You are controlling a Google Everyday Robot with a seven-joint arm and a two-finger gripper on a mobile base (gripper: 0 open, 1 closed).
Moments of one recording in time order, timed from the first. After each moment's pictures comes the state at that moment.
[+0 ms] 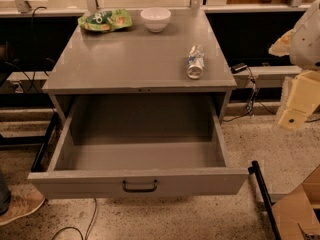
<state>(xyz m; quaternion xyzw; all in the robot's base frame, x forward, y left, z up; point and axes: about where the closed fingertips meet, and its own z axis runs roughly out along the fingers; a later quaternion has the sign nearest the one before) 0.438 -0.217 0.976 -0.60 0.78 -0.03 0.16</state>
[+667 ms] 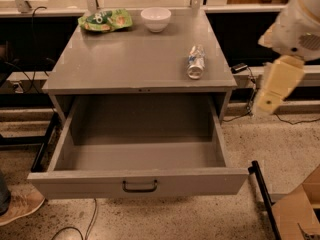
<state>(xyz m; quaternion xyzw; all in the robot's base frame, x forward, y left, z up) 0.475 -0.208 0.976 -0.58 0.80 -0.03 0.17</state>
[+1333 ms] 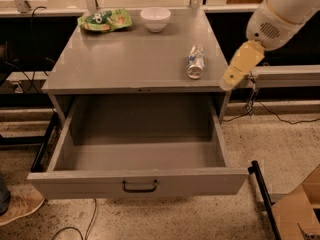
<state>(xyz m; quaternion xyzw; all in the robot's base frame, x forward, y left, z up) 0.559 -0.197 0.948 -0.46 0.87 0.03 0.19</state>
